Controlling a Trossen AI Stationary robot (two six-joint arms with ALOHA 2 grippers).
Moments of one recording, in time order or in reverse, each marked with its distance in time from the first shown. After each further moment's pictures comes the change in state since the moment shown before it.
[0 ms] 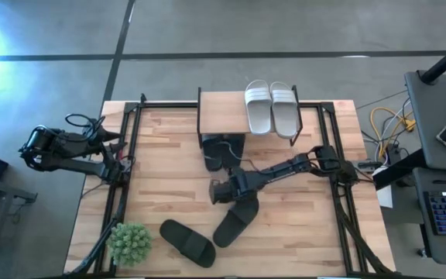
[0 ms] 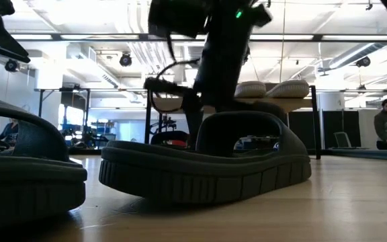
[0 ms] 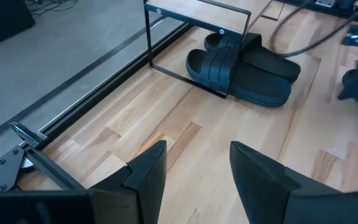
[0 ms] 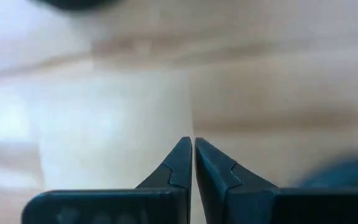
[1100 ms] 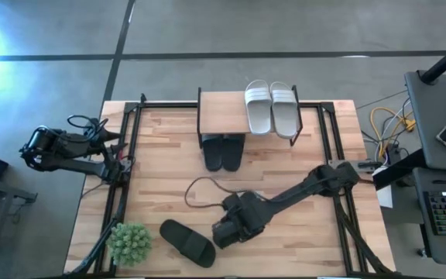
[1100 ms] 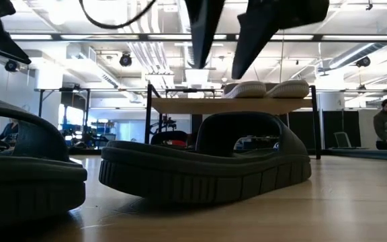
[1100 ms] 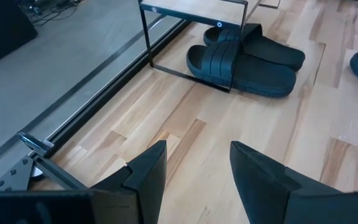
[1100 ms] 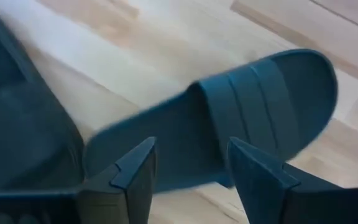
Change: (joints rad) left arm 0.000 0.000 -0.015 0.002 -0.002 0.077; right arm 0.250 0.118 0.551 -0.567 0.019 -0.397
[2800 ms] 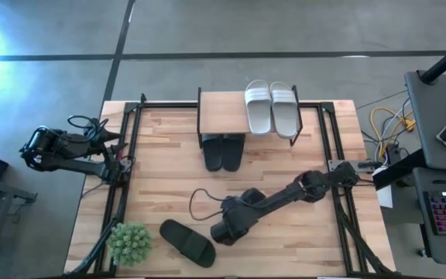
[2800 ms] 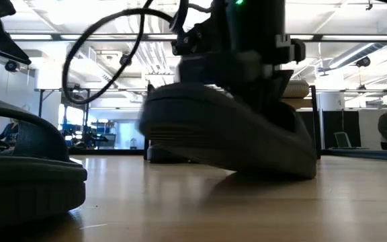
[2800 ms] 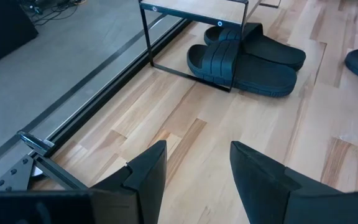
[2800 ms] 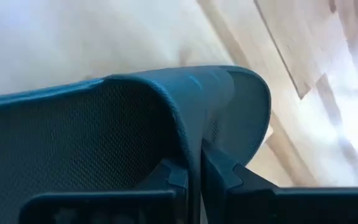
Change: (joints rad) left arm 0.000 0.000 -0.003 0.000 -0.002 -0.001; right arm -0.035 0.166 0.011 -0.225 0.014 -0.402
